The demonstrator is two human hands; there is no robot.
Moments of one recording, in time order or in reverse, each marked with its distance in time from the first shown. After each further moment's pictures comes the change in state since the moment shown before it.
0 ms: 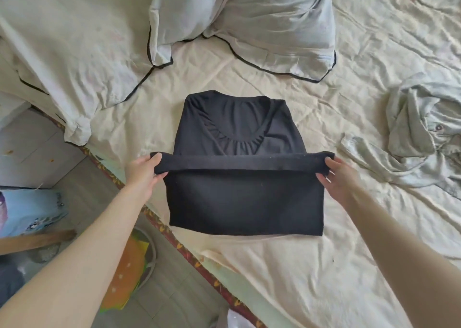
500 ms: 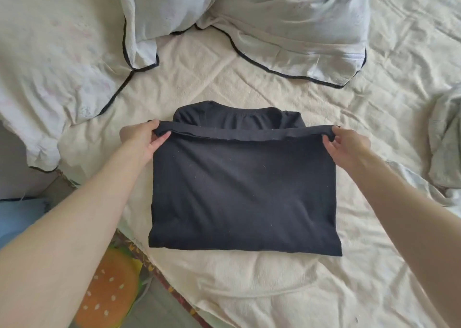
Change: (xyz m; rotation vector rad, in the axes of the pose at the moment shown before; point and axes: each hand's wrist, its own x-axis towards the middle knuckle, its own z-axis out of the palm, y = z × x) left_hand 0.117 0.079 0.100 -0.192 0.055 -0.107; right_hand 0.119 -0.070 0.103 0.264 0.052 0.074
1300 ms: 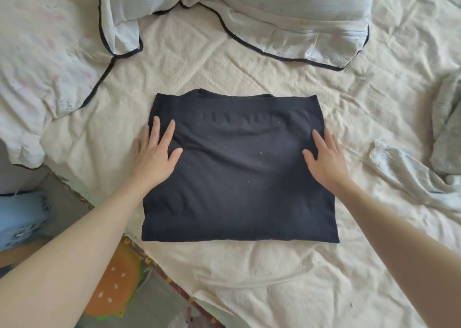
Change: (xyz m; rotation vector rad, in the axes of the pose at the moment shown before) left_hand 0.005 -0.069 -0.023 1.688 -0.272 0.766; right_hand 0.007 0.055 -0.051 -1.737 -0.143 -0.616
